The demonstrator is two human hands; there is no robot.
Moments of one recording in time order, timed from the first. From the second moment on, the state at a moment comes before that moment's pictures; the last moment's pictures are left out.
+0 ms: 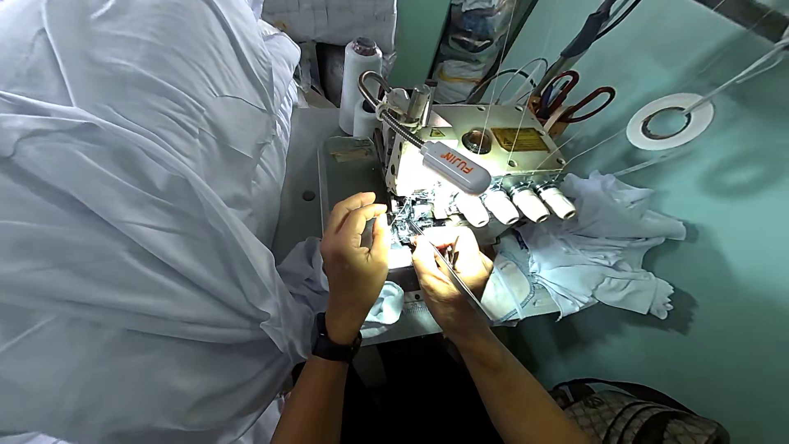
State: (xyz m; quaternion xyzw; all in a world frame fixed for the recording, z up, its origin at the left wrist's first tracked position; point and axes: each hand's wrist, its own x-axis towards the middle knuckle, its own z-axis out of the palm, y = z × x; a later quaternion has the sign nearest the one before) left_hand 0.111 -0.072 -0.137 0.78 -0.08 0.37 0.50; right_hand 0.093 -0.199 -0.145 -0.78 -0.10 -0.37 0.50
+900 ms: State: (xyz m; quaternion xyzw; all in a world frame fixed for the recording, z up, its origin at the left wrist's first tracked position) left_hand 0.111 -0.072 -0.138 0.77 -0.08 0.38 0.51; right_hand 0.094 -0.198 -0.144 -0.79 -0.11 -0.39 0.47
